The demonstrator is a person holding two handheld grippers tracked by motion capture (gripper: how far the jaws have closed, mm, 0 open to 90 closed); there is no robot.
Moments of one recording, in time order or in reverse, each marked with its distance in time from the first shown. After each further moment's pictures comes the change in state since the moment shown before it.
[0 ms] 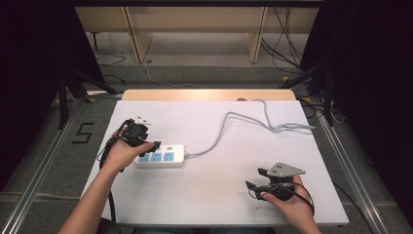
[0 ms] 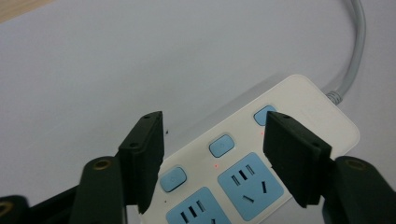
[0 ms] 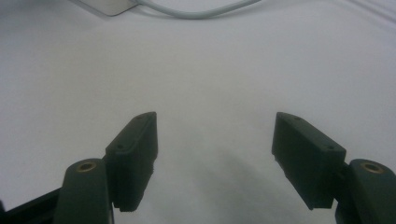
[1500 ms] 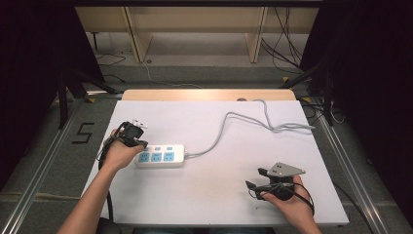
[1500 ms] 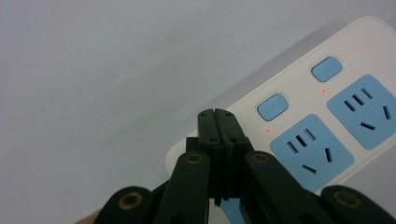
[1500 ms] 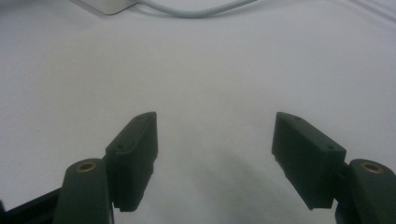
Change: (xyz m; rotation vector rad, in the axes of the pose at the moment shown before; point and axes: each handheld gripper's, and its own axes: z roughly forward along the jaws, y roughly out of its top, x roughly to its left) left arm 0.017 -0.013 0.017 0.120 0.046 0.045; right arm -0.001 0.000 0.000 0.003 -0.003 0.001
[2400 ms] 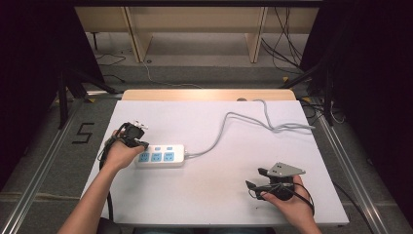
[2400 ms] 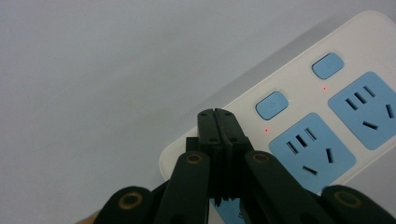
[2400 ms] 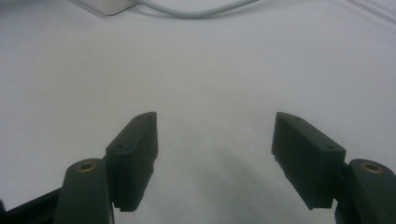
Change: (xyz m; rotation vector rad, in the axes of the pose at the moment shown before) left arm 0.000 -0.002 0.006 0.010 -0.019 -0.013; right arm 0.000 0.000 0.000 -0.001 -0.002 -0.003
